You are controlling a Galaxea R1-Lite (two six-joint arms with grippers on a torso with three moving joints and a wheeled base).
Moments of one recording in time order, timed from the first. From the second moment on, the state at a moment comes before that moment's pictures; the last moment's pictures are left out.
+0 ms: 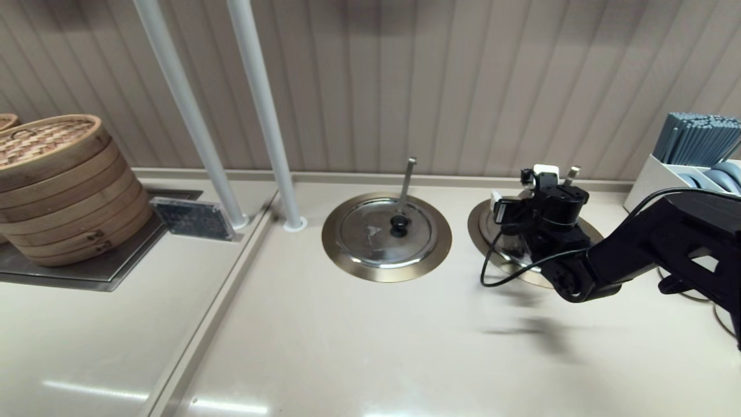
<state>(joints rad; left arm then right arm) 0.00 0.00 -0.02 0.06 0.00 0.00 0.19 2.30 -1.15 -1.13 -0.33 0.03</state>
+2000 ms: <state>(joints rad) 0.00 0.00 -0.02 0.06 0.00 0.00 -0.06 2.17 -1.44 -0.43 -0.34 0.08</state>
